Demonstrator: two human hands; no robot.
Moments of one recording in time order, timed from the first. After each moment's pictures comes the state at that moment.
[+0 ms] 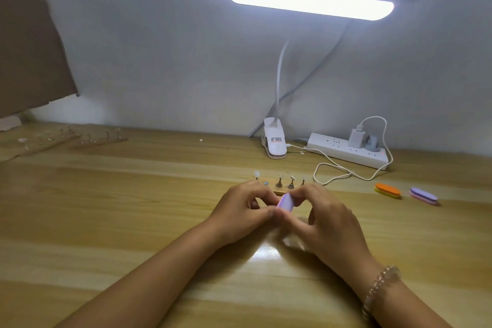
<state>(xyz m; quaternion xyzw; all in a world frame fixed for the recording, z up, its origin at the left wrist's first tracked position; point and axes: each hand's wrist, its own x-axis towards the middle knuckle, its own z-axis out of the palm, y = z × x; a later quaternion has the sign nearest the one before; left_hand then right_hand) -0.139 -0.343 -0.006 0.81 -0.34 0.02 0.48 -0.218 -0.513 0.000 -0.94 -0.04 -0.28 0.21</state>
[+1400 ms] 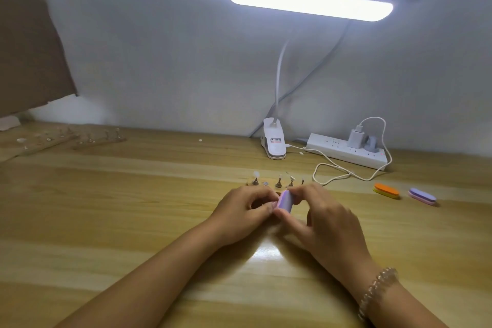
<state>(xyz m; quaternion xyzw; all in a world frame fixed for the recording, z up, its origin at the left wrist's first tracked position) -0.136 -0.343 -0.009 0.81 -0.35 0.00 0.47 -0.218 -0.510 -0.001 -0.94 -0.04 -0.31 0.17</state>
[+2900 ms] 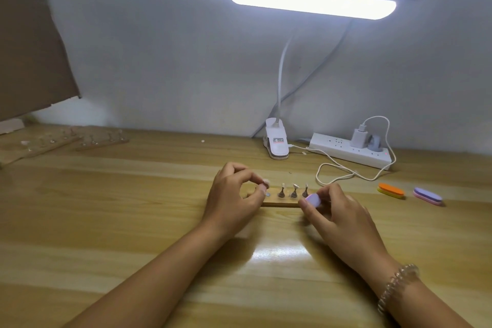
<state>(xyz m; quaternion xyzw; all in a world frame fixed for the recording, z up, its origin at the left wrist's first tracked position) -0.140 -0.340 0.003 0.84 -0.20 0.16 0.48 -0.213 -0.537 -0.001 -0.94 0.06 -0.20 0.26</state>
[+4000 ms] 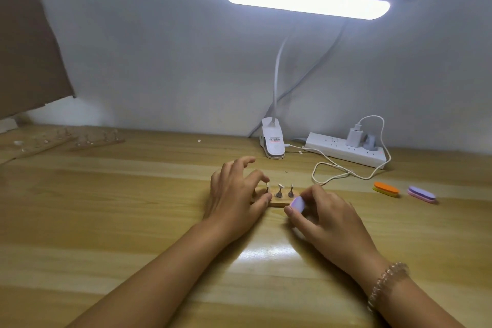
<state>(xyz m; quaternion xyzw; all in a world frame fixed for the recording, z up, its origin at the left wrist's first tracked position) -0.129 -0.348 -0.009 0.91 -0.26 0.21 0.25 -0.213 -0.530 -0.004 -0.95 -0.02 -0.22 0.24</state>
